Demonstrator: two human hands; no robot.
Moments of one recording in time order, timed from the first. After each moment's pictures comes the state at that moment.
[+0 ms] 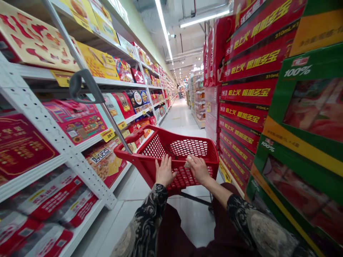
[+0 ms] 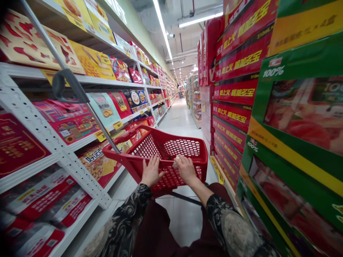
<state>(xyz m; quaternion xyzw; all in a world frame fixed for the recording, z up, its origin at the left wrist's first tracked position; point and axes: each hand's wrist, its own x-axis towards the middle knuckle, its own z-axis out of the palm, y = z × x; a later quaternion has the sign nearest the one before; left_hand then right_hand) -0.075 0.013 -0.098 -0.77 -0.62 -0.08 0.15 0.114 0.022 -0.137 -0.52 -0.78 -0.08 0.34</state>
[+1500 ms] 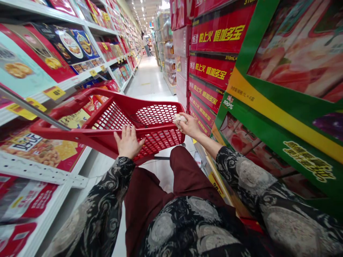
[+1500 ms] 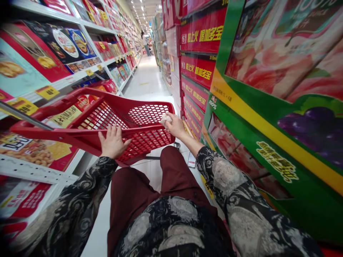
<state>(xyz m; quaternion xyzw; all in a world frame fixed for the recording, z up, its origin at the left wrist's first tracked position) -0.054 0.013 -0.097 -0.76 -0.63 -0.07 0.14 0.227 0.024 -0.125 -0.56 -0.67 0.07 0.48</state>
